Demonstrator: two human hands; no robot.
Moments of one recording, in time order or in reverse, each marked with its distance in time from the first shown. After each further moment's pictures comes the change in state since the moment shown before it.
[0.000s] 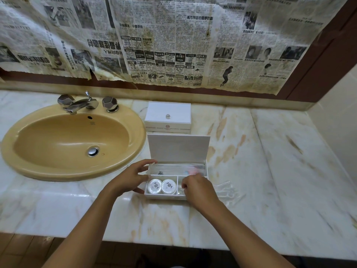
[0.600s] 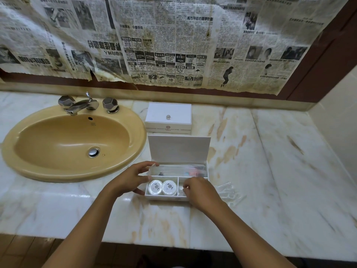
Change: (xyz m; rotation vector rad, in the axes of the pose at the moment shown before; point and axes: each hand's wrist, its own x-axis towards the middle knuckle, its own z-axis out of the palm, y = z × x) left_hand 0.005 -0.004 -0.004 -0.008 -0.017 -0.009; right_hand 0.004 0.008 0.006 0.089 -0.064 0.035
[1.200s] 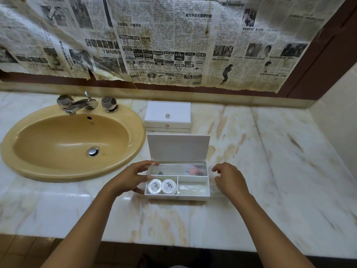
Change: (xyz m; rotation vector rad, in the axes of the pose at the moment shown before) left_hand -0.004 0.004 0.001 0.016 -0.014 0.015; right_hand 0.001 0.064 -0.037 0.083 0.219 0.271
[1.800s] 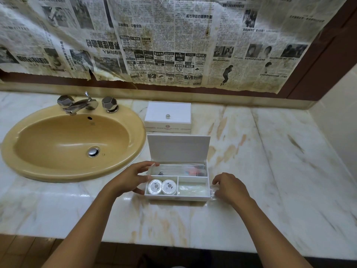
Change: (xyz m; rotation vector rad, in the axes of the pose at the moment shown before) left_hand -0.003 0.002 0.002 -0.019 0.022 0.002; right_hand -0.003 0.013 0.010 -0.164 -0.213 0.018
